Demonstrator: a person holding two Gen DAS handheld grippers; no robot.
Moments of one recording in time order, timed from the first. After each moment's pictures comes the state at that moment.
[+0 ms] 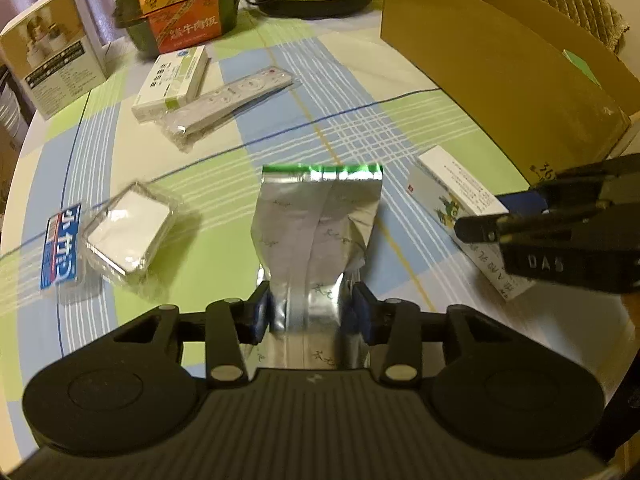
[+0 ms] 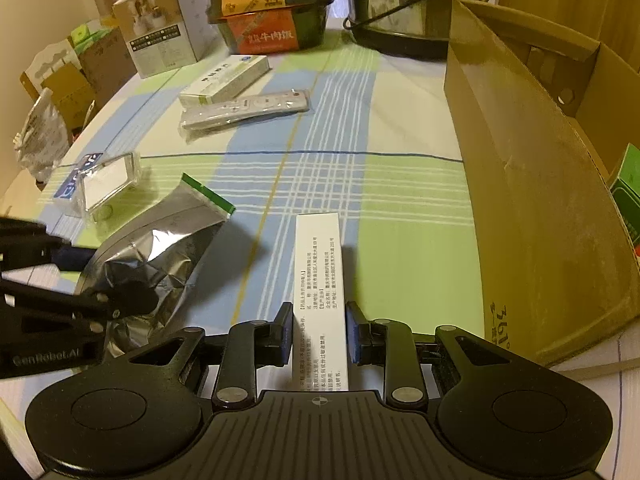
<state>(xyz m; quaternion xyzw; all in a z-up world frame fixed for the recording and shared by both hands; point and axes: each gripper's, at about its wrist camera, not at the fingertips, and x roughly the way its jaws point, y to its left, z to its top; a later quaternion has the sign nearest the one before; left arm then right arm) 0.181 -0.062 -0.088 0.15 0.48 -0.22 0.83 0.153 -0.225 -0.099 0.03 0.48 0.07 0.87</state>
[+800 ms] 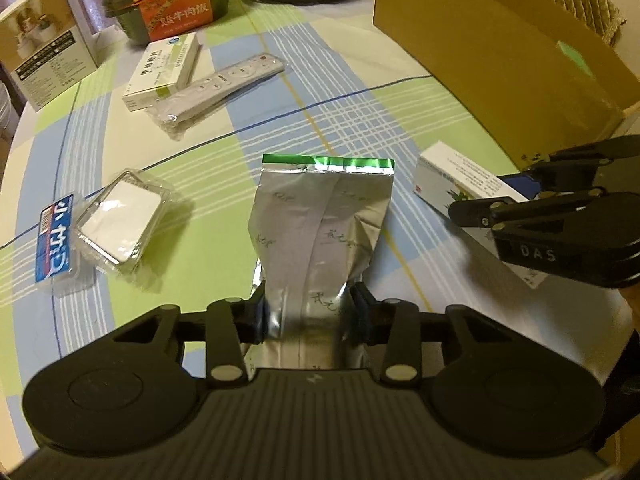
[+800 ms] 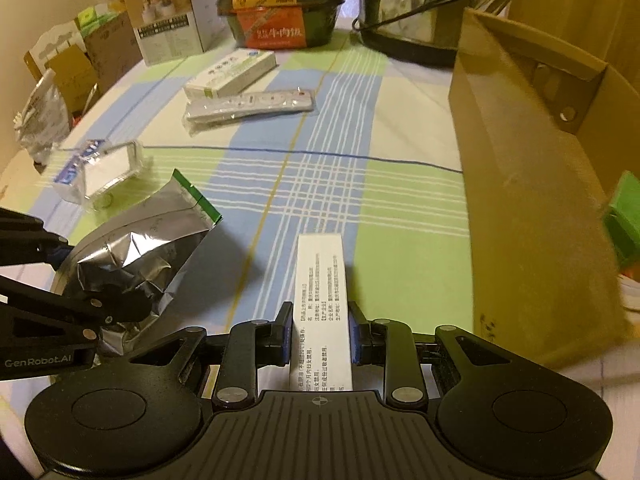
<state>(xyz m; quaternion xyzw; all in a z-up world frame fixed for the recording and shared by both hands) 0.174 -0.062 -0.085 0.14 0.51 -0.23 0.82 0.149 -0.221 -0.090 0.00 0.48 0.07 0.87</state>
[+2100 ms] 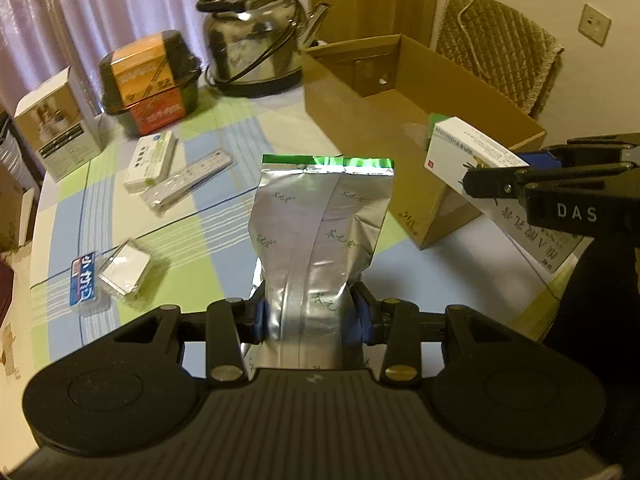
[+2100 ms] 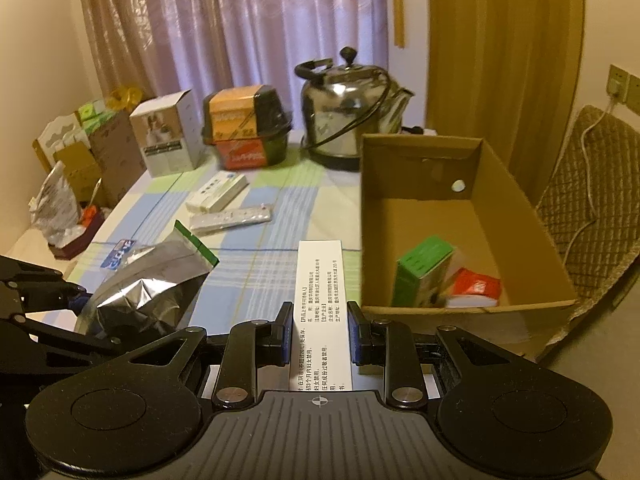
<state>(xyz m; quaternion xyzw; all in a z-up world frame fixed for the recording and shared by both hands) 0.083 -0.115 0.031 0.15 0.43 -0.25 0.85 0.040 -0.284 0.054 0.04 0.37 0.03 0.93</state>
